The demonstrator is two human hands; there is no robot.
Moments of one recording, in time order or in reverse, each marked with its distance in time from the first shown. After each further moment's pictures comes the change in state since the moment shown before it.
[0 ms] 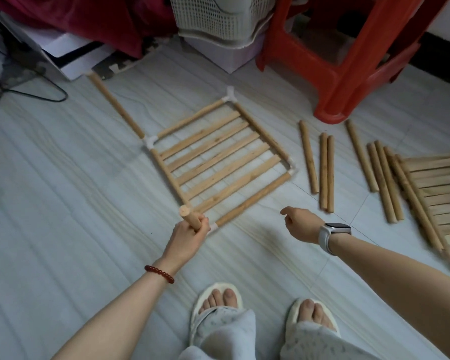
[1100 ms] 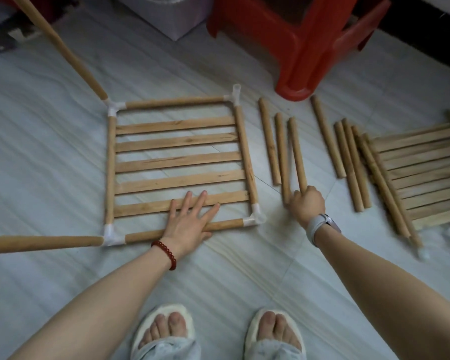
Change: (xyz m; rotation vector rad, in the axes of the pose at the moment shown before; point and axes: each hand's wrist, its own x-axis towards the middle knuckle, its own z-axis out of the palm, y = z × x) left_hand 0.077 0.026 0.113 1.090 -0.502 0.229; right_hand 0.047 0.097 -0.003 0.546 0.485 0.571
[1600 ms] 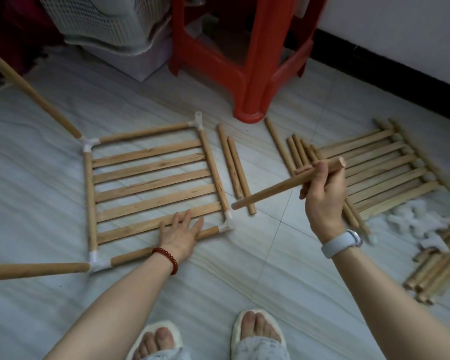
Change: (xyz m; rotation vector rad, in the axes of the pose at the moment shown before) left_hand 0.002 0.036 -0.036 0.044 -0.144 -0.038; right_hand -0.076 -0.024 -0.124 0.776 0.370 -0.558
